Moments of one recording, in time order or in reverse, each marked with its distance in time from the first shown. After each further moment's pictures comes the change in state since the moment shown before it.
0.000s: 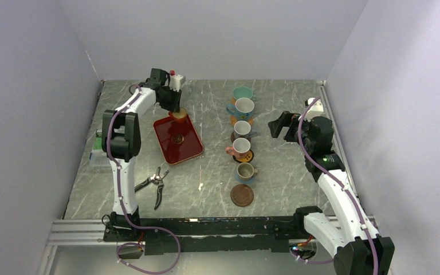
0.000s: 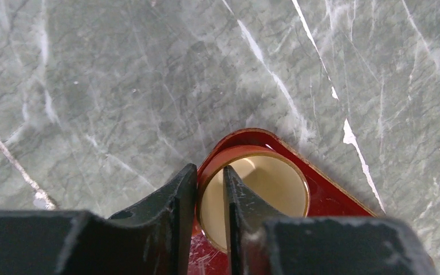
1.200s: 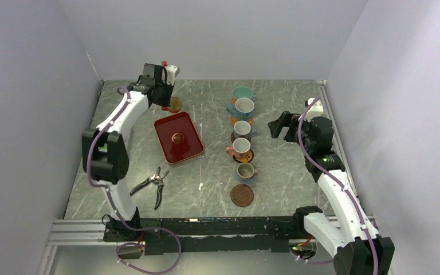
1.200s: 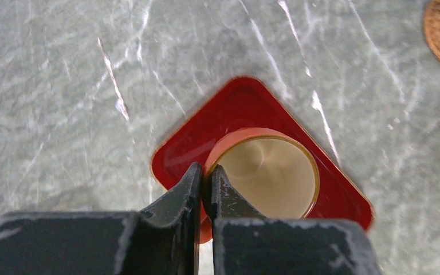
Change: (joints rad) left arm -0.066 -0.381 -0.221 0.019 -0.263 -0.074; right arm 0.000 -0.002 -0.003 0.000 -0.002 0.000
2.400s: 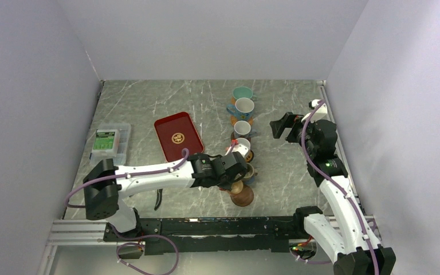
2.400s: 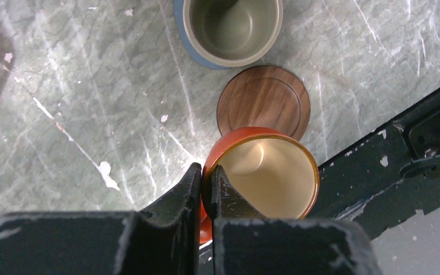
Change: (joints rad) left arm -1.025 -0.232 -0.377 -0.083 -0.354 -0.725; right arm 0.000 -0.076 -0.004 -0.007 0.023 0.000
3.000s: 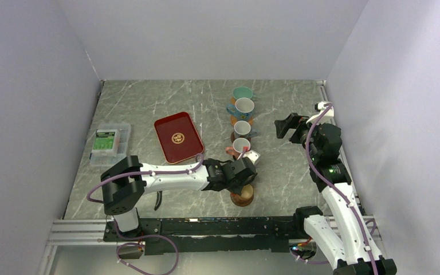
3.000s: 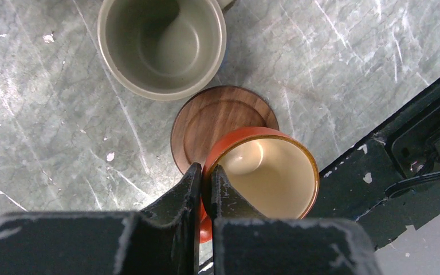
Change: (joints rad) left arm -0.013 0.112 -0.024 0.193 0.074 0.028; right arm 0.000 -0.068 0.000 -0.017 0.056 0.000
